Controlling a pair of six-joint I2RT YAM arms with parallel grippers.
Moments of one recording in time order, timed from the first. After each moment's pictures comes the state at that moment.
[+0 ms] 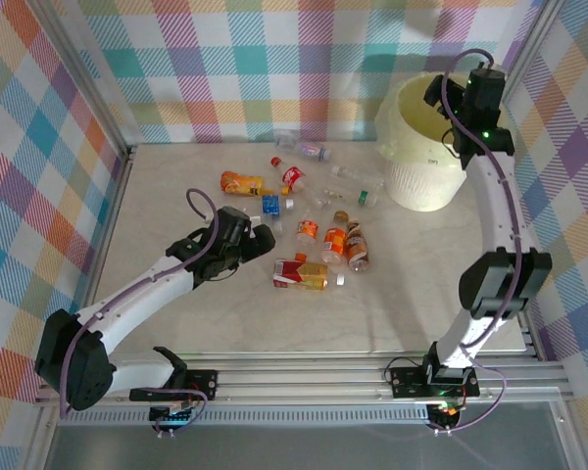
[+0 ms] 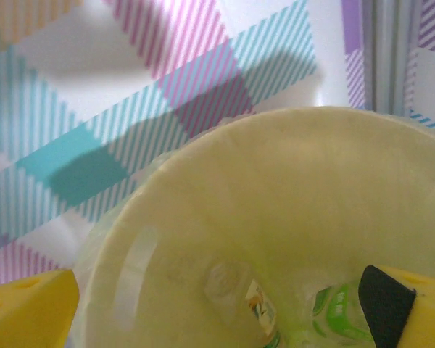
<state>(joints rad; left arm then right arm) -0.60 1.26 0.91 -0.52 -0.13 -0.93 -0.02 1.70 1.84 -0.43 0.11 0.41</state>
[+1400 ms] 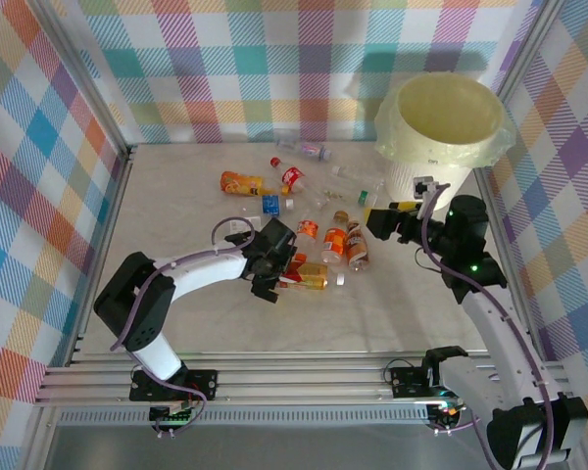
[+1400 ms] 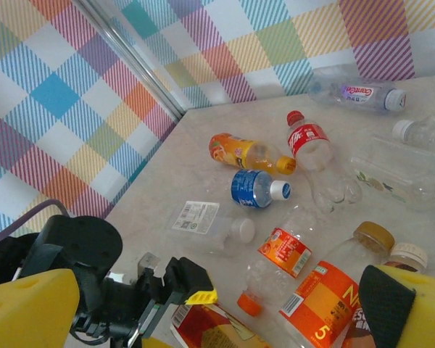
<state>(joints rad) -0.74 1.67 1.02 -0.52 0.03 -1.90 0.15 0.89 0.79 -0.19 -0.63 0.38</state>
